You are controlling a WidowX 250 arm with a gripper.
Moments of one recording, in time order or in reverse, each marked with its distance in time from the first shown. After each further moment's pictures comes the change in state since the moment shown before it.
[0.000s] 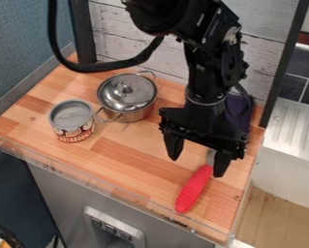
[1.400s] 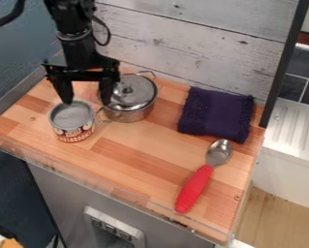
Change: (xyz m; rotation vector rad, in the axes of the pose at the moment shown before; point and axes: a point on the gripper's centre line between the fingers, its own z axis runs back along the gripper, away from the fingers) arm 0.021 0.202 0.009 0.073 -0.014 0.472
